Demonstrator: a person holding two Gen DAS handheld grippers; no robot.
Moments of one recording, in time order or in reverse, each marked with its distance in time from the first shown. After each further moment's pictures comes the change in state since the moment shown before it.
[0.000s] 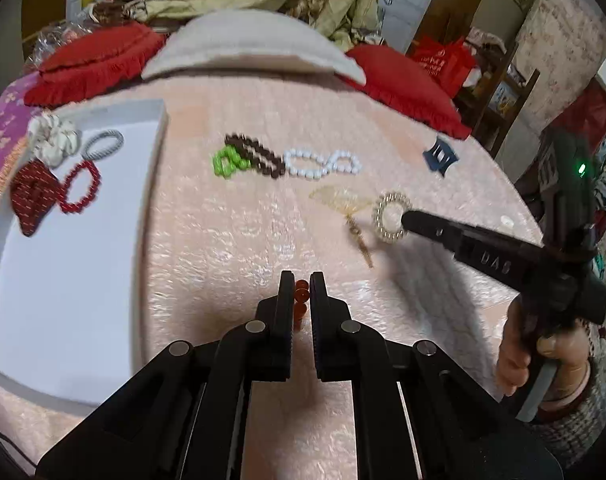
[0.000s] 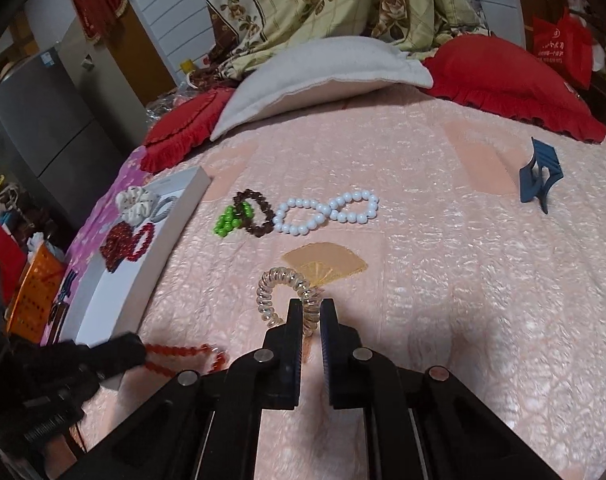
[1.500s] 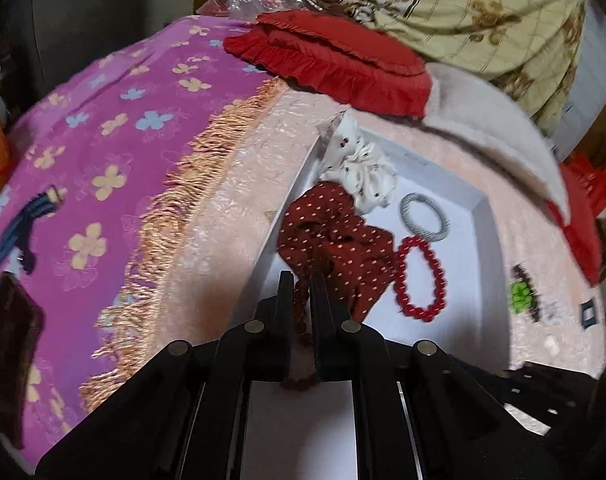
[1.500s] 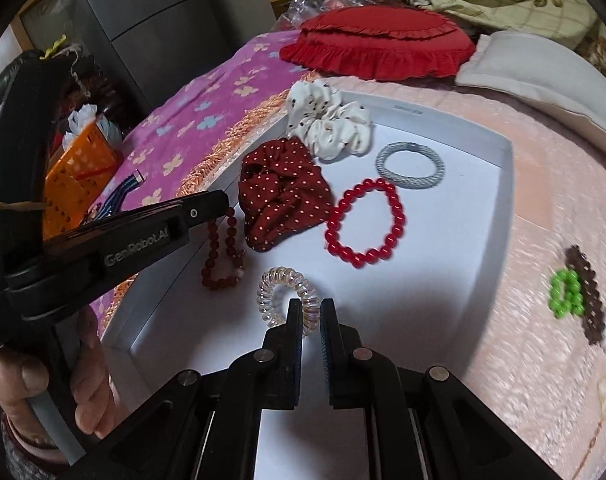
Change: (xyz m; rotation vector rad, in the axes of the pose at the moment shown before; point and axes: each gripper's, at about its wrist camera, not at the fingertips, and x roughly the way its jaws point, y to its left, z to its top) left arm -0.014 0.273 0.030 -0.430 -0.085 0.306; right arm 0.167 0.281 0.020 -0.389 0.267 0.160
